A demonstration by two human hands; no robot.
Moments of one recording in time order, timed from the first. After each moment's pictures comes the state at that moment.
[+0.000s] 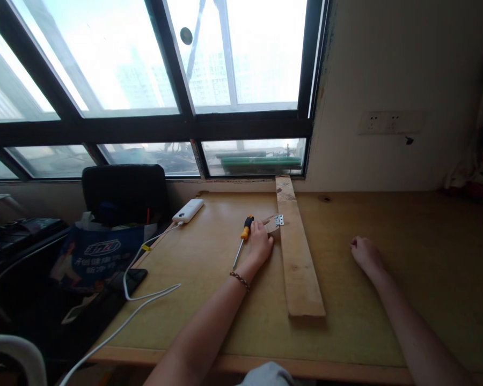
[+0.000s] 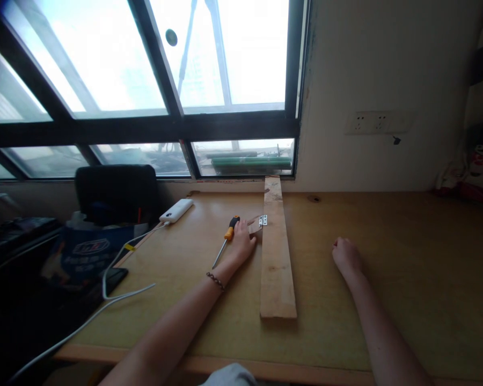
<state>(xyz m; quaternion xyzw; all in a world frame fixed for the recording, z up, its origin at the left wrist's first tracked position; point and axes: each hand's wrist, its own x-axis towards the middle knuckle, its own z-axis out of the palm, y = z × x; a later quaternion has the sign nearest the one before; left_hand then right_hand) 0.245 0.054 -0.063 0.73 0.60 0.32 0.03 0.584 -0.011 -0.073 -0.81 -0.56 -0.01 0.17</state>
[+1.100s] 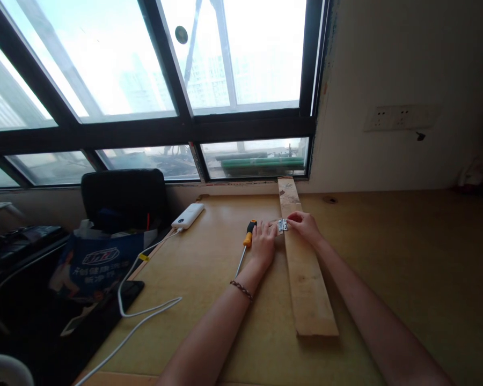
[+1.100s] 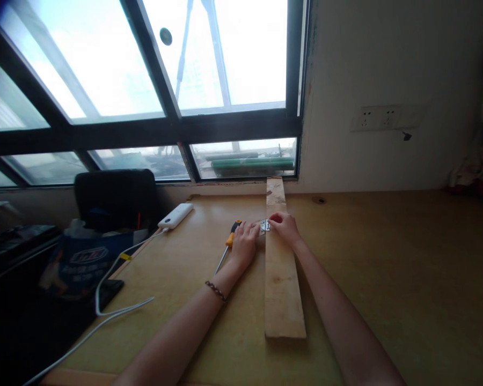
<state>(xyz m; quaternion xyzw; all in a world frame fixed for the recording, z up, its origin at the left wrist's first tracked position) 0.240 0.054 -0.047 0.80 0.53 0.25 -0.14 0.414 0.090 -0.027 -0.49 -0.64 0.27 0.53</state>
